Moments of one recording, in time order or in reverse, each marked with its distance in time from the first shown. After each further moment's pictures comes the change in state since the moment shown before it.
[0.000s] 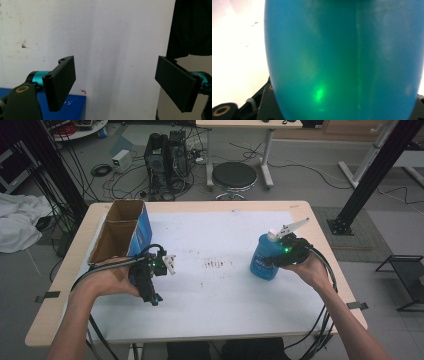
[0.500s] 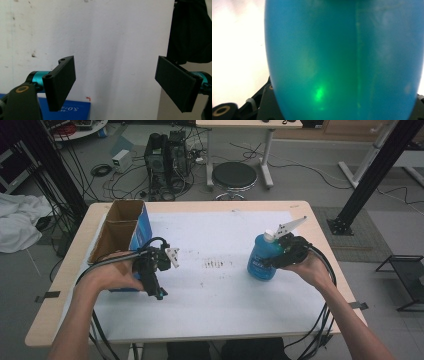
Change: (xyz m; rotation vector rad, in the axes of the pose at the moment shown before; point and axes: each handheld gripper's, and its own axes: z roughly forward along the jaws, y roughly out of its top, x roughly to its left) left arm 0.009 0.012 -0.015 -0.059 0.006 -0.007; right arm 0.017 0.015 -0.010 0.009 0.040 -0.097
